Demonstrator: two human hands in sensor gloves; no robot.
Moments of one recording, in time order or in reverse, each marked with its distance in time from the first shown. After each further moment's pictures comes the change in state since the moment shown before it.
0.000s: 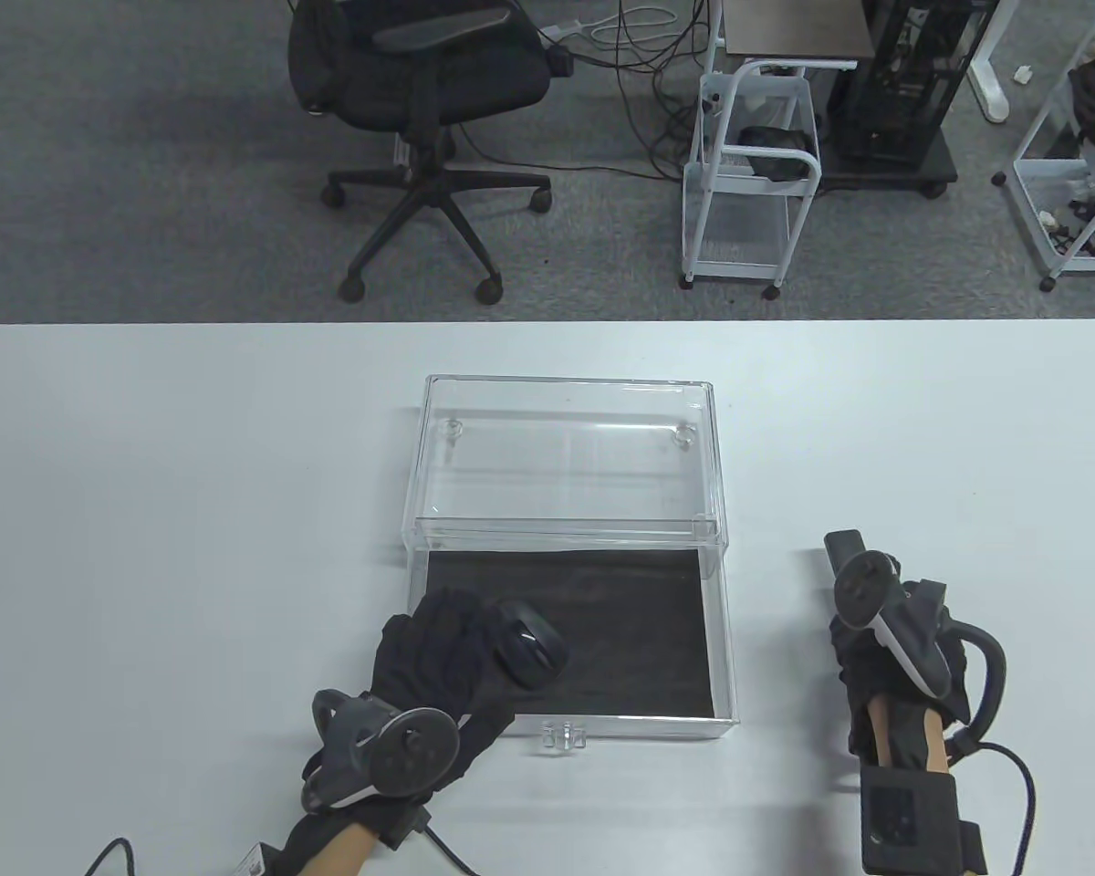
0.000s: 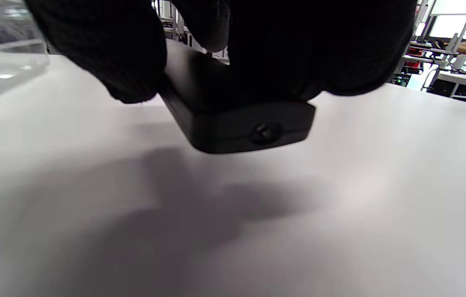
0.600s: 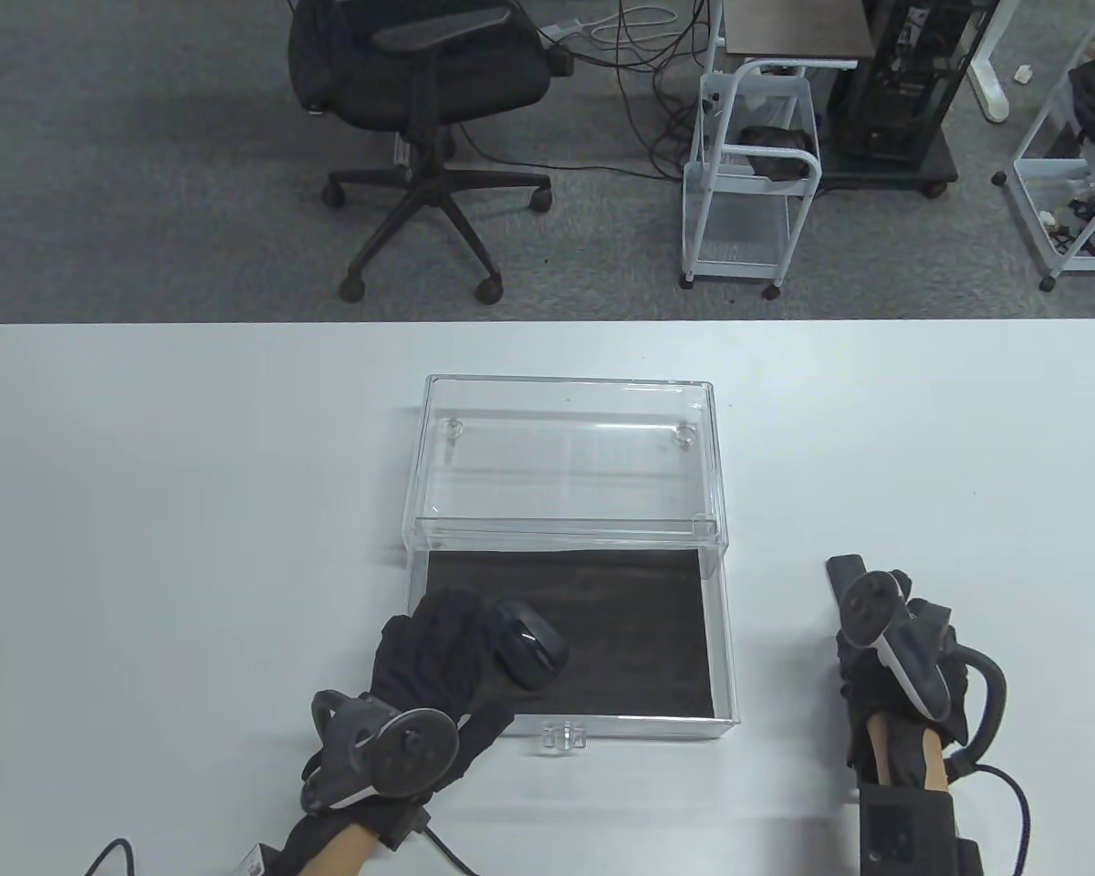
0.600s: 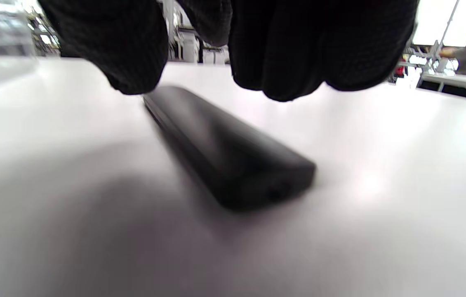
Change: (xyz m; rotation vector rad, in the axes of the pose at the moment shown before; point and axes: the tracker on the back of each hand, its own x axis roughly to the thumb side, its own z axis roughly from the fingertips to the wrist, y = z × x) left_hand 0.001 0.001 0.000 0.003 -0.001 0.002; right_hand 0.002 -0.001 0.020 -0.099 -0.006 -0.033
